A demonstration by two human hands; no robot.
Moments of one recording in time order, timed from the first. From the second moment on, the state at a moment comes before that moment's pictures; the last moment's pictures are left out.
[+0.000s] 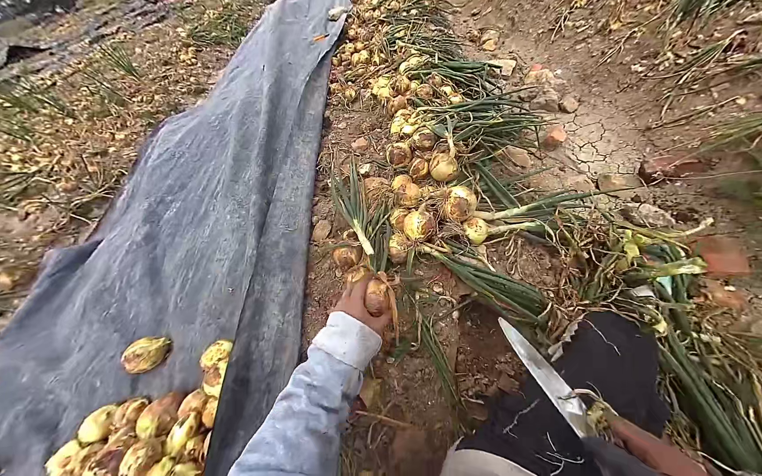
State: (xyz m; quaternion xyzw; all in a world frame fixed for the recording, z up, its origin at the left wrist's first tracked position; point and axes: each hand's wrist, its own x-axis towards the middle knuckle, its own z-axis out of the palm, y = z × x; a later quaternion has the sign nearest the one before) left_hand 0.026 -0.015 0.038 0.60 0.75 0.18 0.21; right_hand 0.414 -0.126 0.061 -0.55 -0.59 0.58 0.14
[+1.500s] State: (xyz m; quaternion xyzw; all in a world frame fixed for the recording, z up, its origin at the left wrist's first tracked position) left_hand 0.200 -0.113 0.022 0.15 0.26 0.45 0.84; right_hand 0.373 -0.127 0.041 -0.57 -0.44 0.52 0.47
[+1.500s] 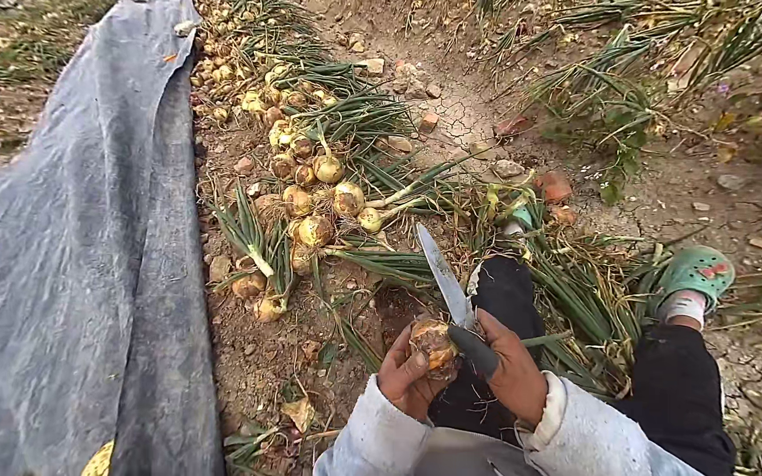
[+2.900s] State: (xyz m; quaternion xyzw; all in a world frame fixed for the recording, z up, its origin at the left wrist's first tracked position) left_hand 0.104 -0.117 0.056 0.54 0.64 0.42 0.37; right_hand 0.331 -0.083 0.031 -0.50 -0.61 0.61 0.03
